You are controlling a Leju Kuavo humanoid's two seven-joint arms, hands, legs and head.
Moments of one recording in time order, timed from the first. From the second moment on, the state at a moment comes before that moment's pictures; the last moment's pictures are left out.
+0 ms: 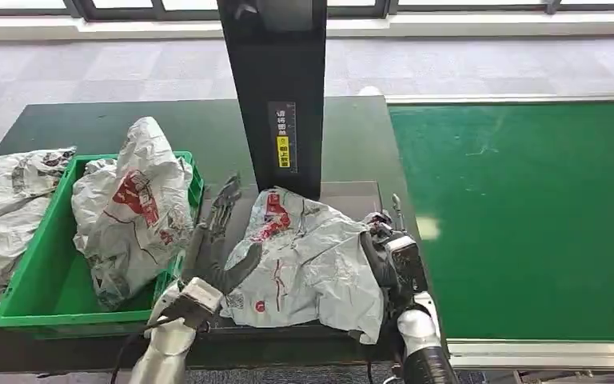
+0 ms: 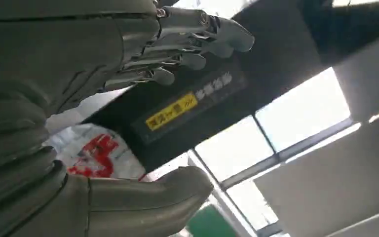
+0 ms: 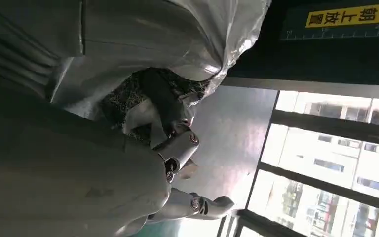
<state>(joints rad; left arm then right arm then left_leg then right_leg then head) -0.09 -0.27 -0.09 -1.41 -0.57 -0.08 -0.61 -0.25 0.28 -0.02 -0.89 0.27 -0.19 -0.70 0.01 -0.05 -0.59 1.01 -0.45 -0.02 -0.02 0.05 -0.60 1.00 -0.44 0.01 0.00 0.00</state>
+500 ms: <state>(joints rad) -0.15 -0.27 -0.18 -1.15 -0.90 0.16 -0.40 -0.26 0.29 -0.04 -0.87 0.27 -0.19 -0.70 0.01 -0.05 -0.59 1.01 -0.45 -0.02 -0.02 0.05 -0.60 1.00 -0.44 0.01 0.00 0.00</state>
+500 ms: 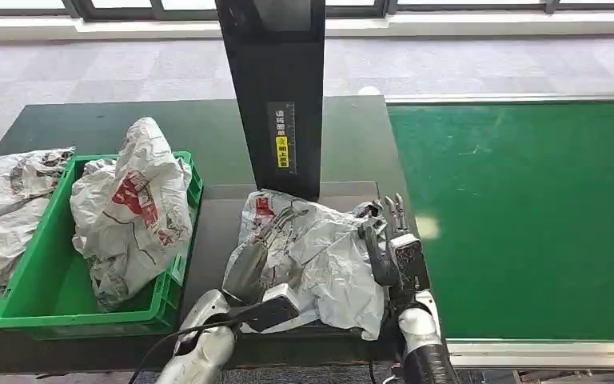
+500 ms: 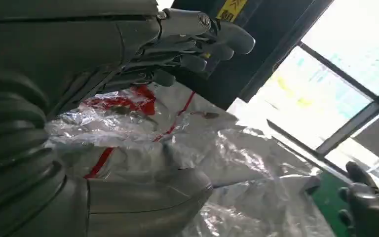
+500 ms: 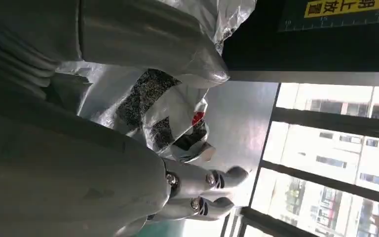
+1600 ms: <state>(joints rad) -0.30 -0.31 -0.23 -0.76 -1.51 0.34 0.04 -0.21 0.30 -0.04 -0.98 0.27 -0.21 -0.70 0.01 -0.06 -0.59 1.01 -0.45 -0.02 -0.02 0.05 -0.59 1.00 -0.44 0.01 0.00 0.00</state>
